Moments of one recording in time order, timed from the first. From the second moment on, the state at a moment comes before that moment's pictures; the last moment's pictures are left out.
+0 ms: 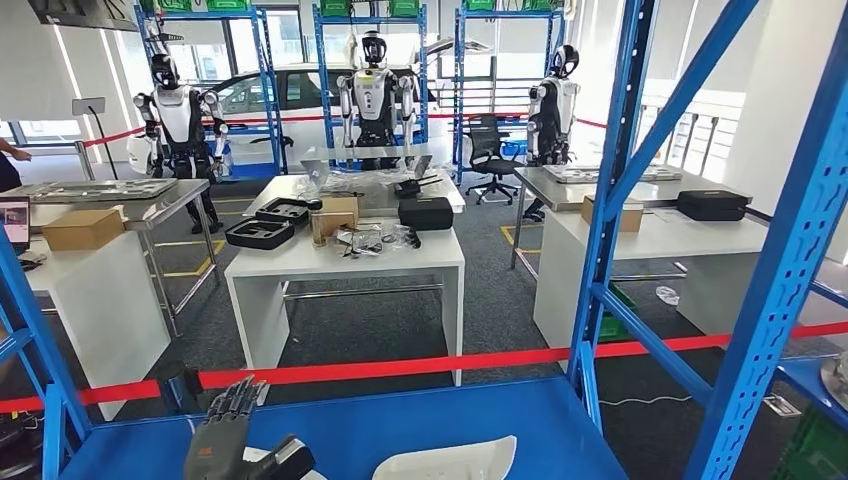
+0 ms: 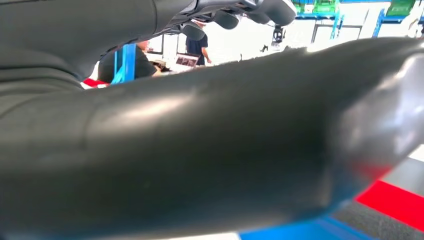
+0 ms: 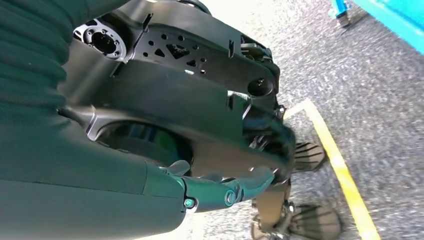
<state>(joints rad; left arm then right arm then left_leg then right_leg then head) -0.76 0.08 -0.46 -0.35 -0.94 0.39 -0.28 -0.04 0.09 0.21 -0.15 -0.47 -0.19 0.10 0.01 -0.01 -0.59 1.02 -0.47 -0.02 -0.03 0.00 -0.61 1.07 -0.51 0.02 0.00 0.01</state>
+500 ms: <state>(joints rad) -0.74 0.09 -0.40 -0.35 -0.85 0.34 -0.36 -0.04 0.10 0.22 -0.15 -0.47 -0.20 0.10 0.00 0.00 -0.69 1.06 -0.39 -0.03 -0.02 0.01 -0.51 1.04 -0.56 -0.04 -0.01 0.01</state>
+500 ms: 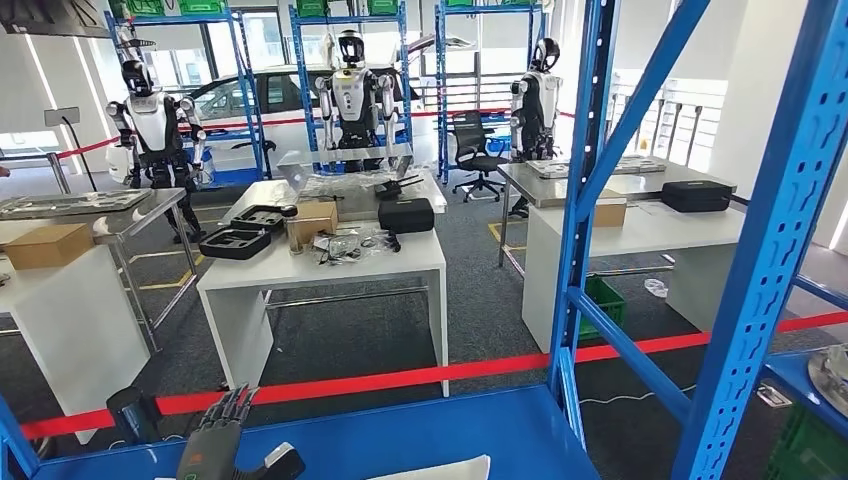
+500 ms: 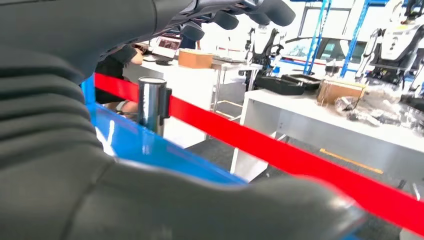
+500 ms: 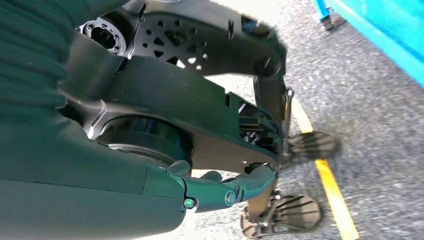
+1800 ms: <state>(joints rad) -0.84 0.15 -0.08 -0.46 -0.10 -0.61 -0.70 -0.04 0.09 0.22 -0.15 -0.50 -0.20 0.11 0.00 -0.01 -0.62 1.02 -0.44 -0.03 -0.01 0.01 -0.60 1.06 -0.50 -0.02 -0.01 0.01</state>
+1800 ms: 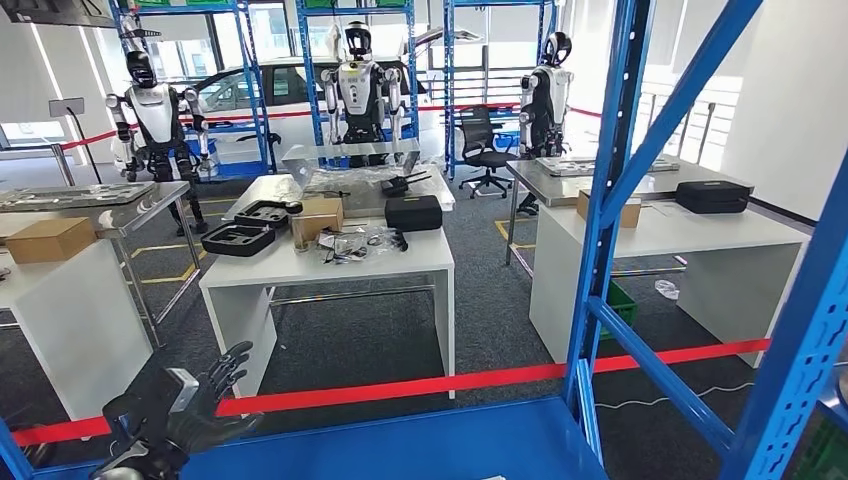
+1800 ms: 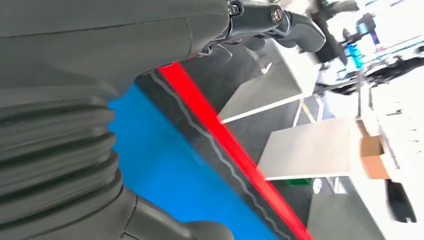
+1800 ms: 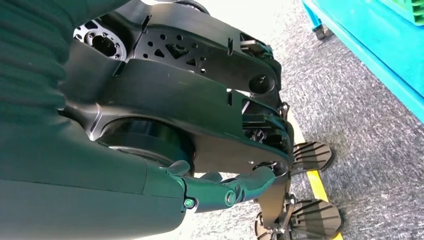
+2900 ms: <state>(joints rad) -0.91 0.42 -0.58 -0.54 -0.37 -0.72 -0.70 -0.04 0.09 0.22 -0.15 -0.51 -0.19 0.11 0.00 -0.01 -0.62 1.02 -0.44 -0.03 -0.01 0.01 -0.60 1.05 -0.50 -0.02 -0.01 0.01</state>
